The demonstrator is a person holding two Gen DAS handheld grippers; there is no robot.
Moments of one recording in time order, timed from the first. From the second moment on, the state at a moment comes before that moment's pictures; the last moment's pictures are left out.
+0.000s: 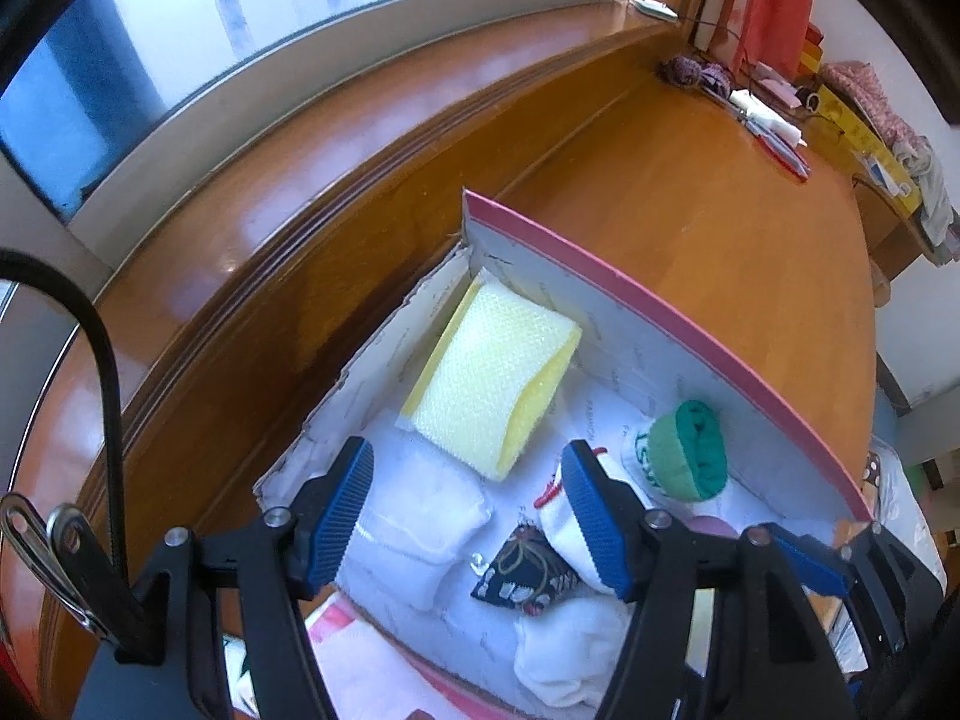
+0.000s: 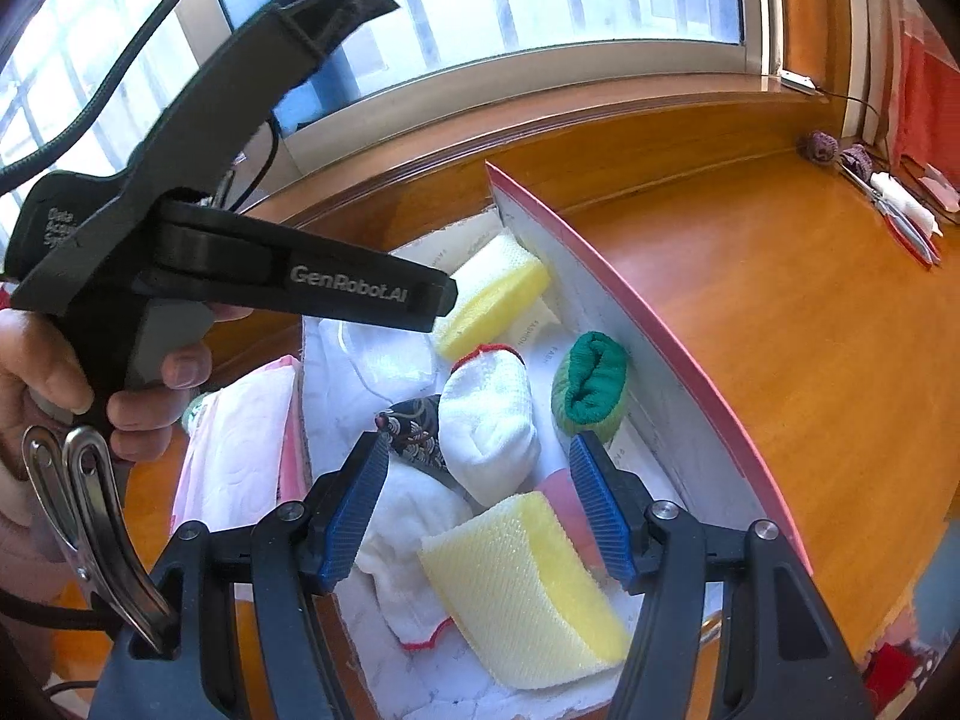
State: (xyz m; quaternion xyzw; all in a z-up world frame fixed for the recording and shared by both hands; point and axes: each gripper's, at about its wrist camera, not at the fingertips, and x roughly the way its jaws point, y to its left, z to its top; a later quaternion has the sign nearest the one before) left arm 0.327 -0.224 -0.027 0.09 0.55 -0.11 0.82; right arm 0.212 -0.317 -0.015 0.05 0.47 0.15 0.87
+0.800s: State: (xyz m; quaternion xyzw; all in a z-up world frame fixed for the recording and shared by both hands) left arm 0.261 -0.180 0.020 0.04 0.52 -0.08 0.85; right arm 0.174 -0.297 0.016 0.03 0.43 0.17 0.89
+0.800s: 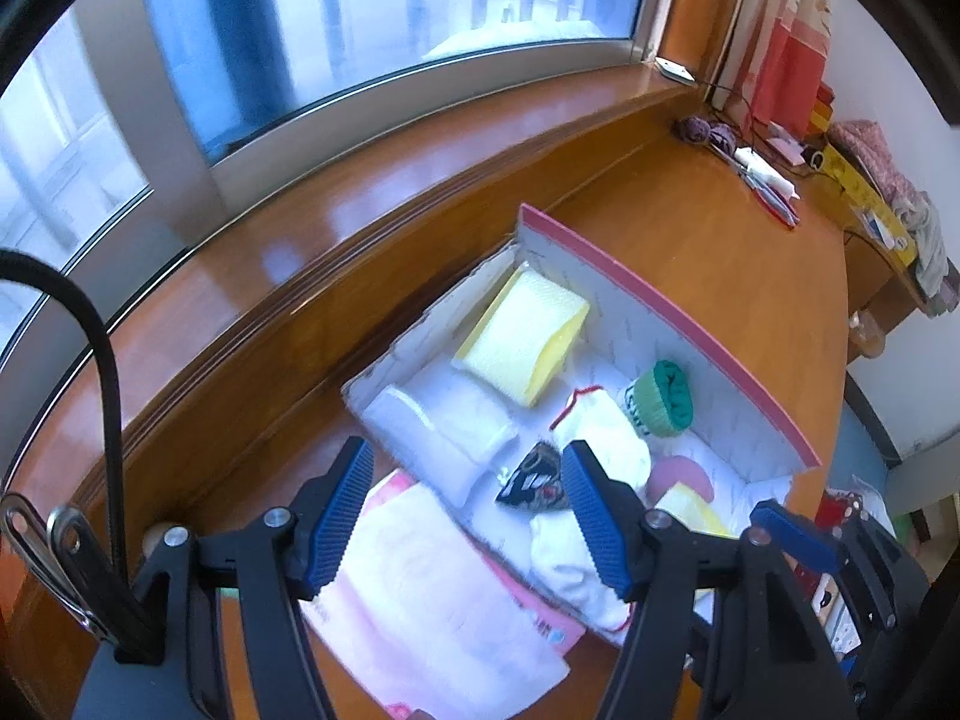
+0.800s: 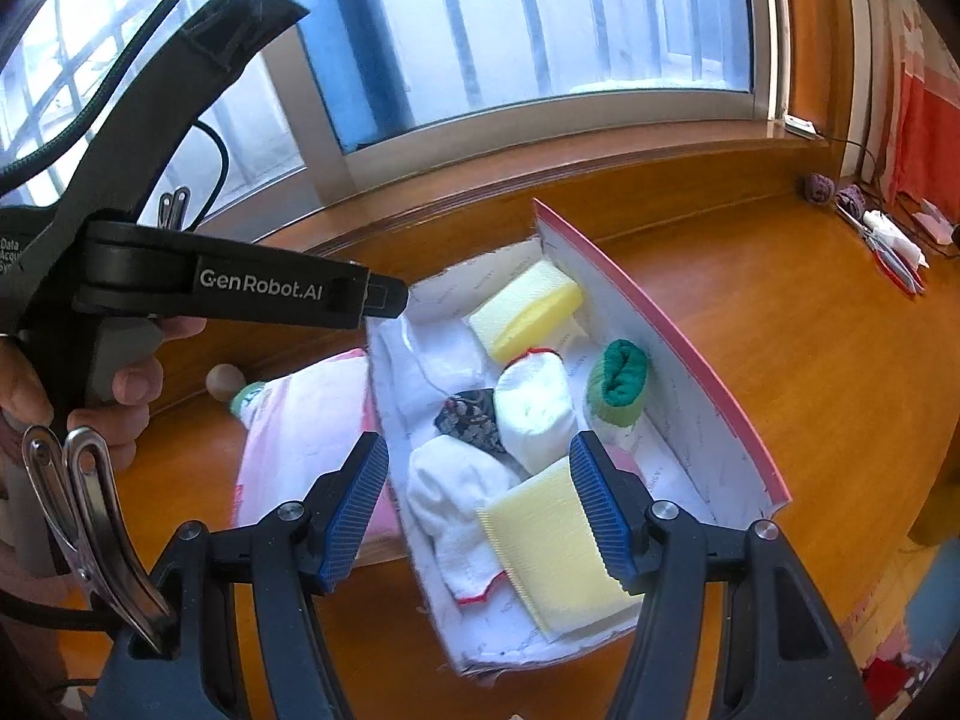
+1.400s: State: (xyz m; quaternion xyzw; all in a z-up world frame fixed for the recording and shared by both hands) left arm 0.204 -0.071 0.028 -0.03 0.52 0.00 0.85; right arm 0.142 -0.228 0.024 0.00 0.42 0.23 0.88
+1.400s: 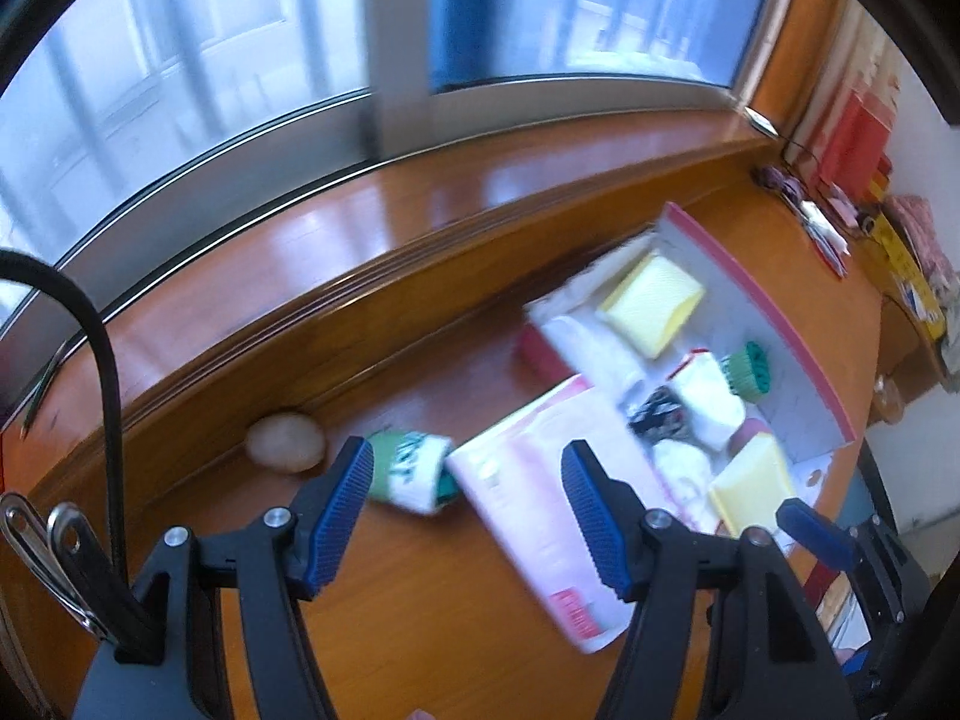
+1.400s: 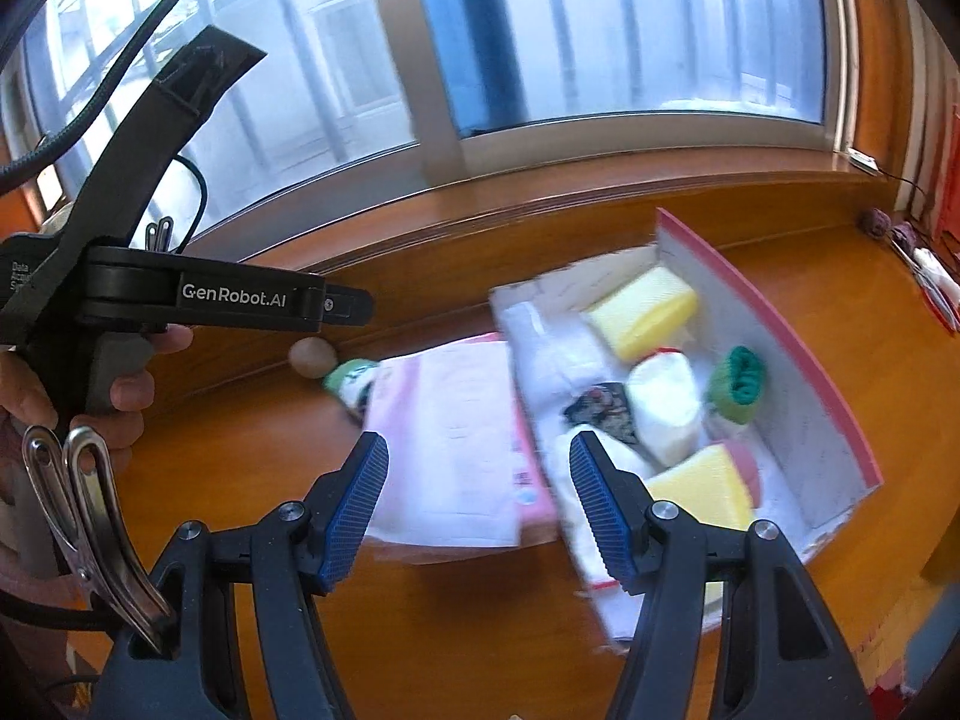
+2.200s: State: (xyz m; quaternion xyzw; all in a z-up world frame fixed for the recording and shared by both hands) left arm 0.195 0.044 -0.030 -0.12 0.55 0.07 0.83; right arm 0.125 -0.119 0.001 -0.03 0.45 0.28 0.85
